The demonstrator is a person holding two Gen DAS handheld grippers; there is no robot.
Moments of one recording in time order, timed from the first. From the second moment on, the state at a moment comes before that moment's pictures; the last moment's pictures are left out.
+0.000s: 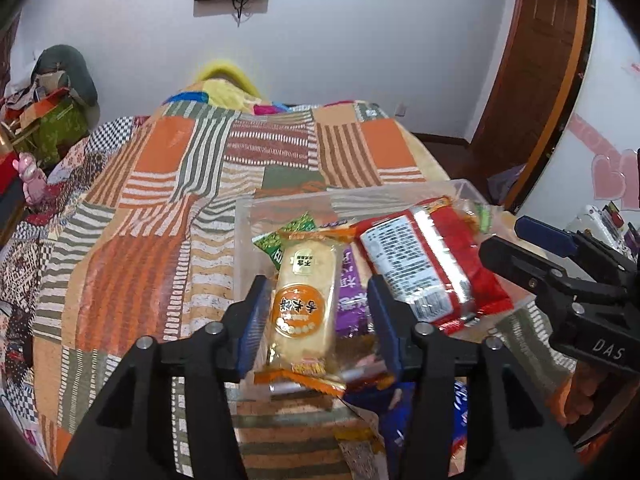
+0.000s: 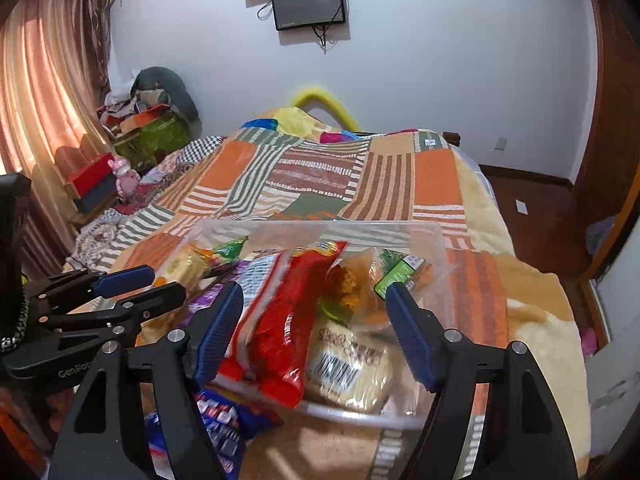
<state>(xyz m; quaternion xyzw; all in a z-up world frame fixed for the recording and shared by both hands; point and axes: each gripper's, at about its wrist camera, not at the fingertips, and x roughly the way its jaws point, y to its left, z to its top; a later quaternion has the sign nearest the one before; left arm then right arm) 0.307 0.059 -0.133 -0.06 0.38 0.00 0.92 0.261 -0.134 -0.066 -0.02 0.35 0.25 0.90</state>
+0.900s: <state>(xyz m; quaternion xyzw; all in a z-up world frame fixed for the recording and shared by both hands) 0.226 0.074 -0.178 -0.04 0.44 -0.01 0.90 0.211 -0.095 -0.127 -0.04 0.45 0.30 0.84</state>
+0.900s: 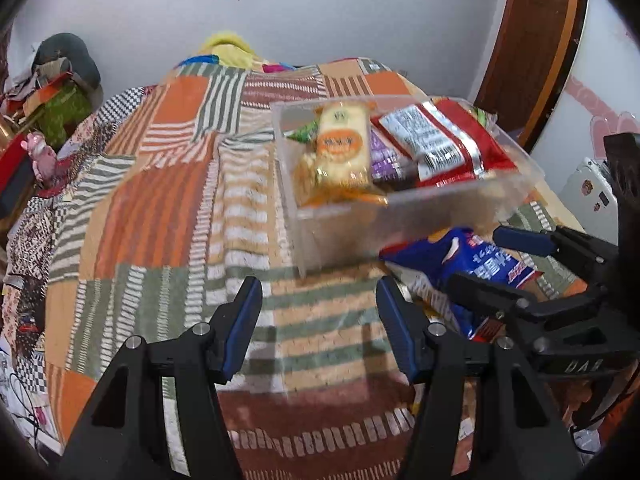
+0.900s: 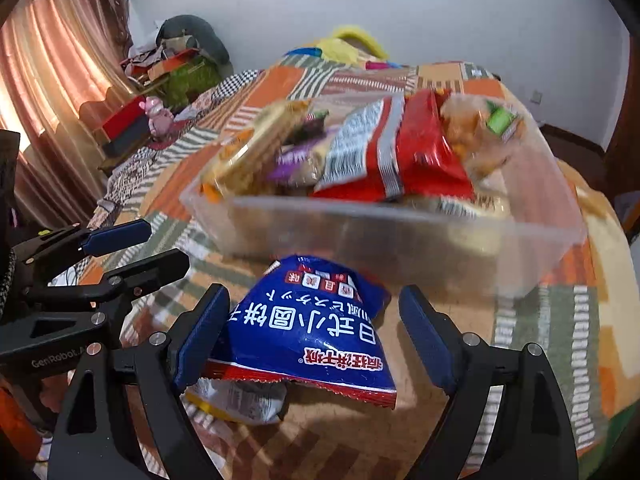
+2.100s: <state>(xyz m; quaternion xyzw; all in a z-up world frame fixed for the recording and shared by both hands) 0.223 -0.005 -0.219 -0.06 0.49 -0.08 0.87 0.176 -0.173 -0.106 0.01 0.41 0.26 0.88</state>
